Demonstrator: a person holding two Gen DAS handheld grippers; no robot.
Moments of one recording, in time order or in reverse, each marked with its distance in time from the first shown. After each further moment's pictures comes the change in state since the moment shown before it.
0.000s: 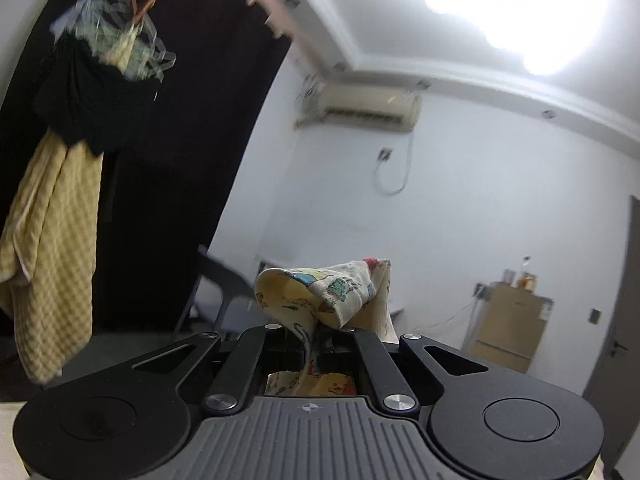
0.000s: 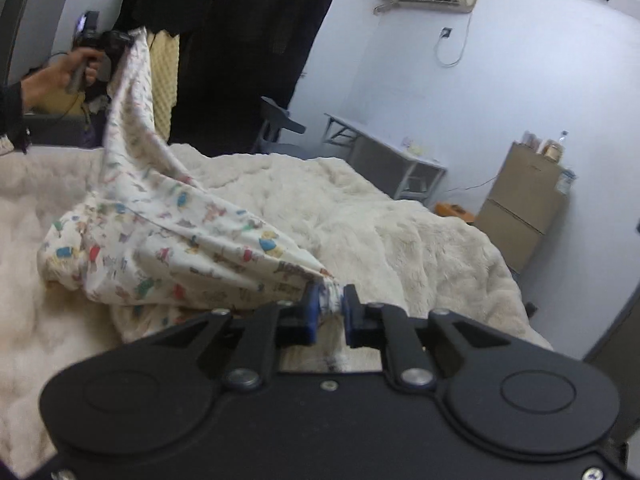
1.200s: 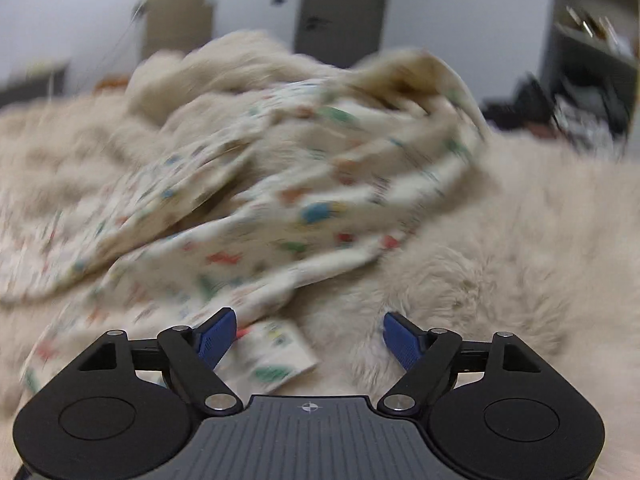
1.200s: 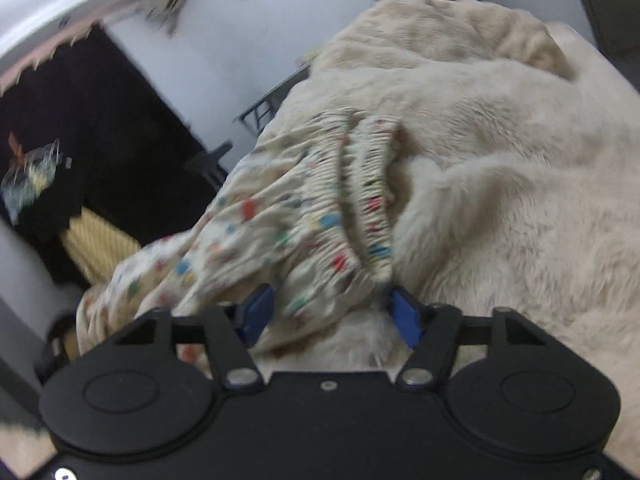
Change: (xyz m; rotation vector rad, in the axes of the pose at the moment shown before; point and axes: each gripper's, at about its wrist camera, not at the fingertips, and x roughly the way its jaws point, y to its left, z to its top) left arm -0.155 -0.122 -0.359 0.720 0.564 -0.865; right arm 0.104 0.039 -0.173 1.087 0.019 0.117
